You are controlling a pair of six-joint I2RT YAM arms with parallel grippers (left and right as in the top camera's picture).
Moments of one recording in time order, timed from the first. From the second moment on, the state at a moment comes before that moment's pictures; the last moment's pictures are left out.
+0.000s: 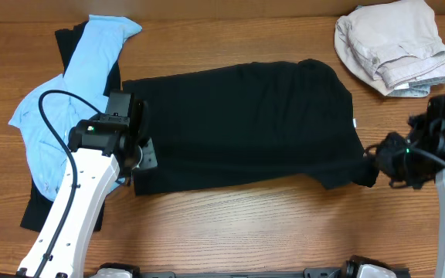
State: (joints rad) left arm -0.14 1.39 1.13 -1.09 -0.08 -0.41; right arm -0.27 1.29 1.27 -1.32 -0.18 0.36
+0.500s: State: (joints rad) left arm -0.14 1.45 1.08 -0.75 -0.14 -0.42; right arm -0.14 1.60 1.27 -0.93 -0.20 0.33
